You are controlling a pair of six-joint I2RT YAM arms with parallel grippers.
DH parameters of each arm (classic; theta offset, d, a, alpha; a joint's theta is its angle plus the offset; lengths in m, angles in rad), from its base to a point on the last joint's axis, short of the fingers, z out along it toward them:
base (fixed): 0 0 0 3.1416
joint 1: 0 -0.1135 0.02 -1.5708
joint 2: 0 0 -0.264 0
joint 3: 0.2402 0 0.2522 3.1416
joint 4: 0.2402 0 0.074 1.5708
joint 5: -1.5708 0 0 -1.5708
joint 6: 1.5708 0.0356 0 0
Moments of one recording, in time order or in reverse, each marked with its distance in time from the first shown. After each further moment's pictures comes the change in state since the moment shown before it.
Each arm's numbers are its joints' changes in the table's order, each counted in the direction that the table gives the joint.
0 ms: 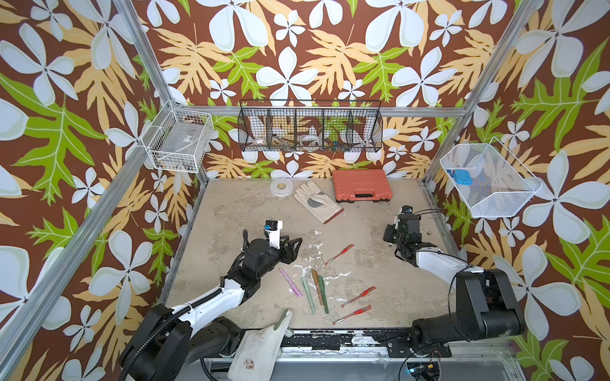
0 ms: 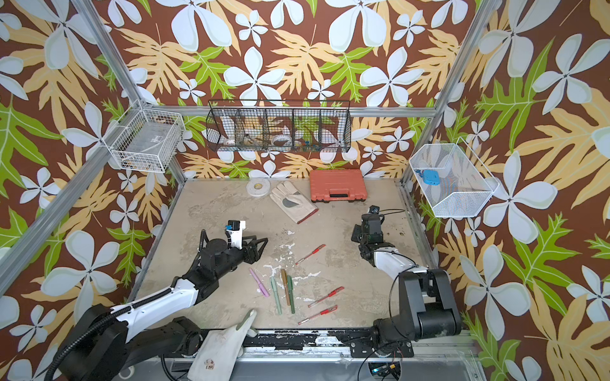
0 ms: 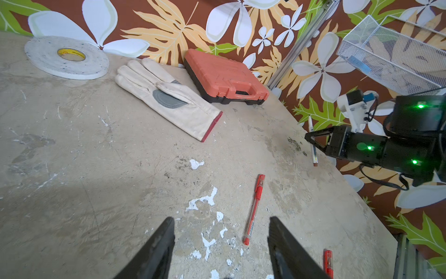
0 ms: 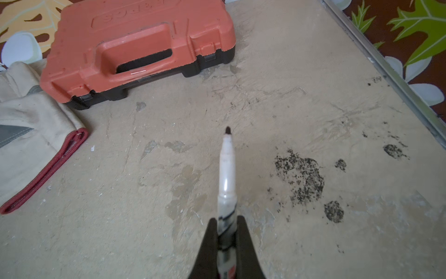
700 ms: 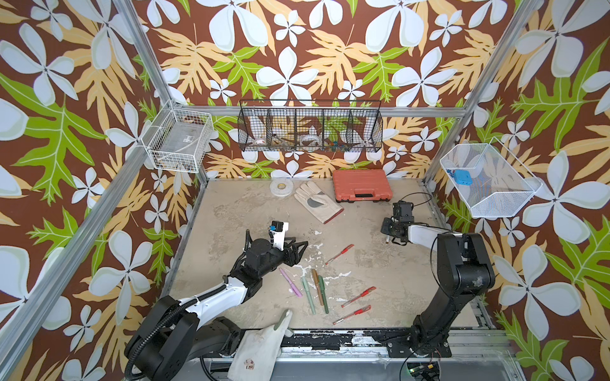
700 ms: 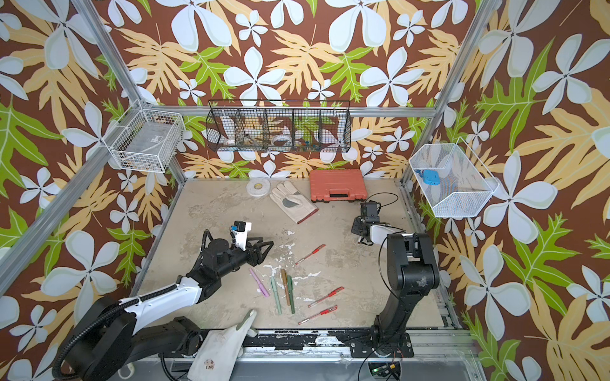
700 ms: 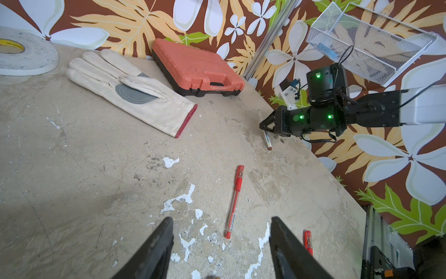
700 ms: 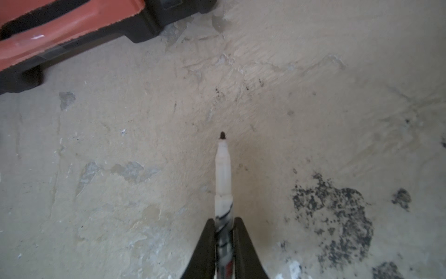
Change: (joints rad) left arm 0.006 -0.053 -0.007 -0.092 -0.127 0.014; right arm 0.059 -0.341 0.298 0.188 0.058 0.015
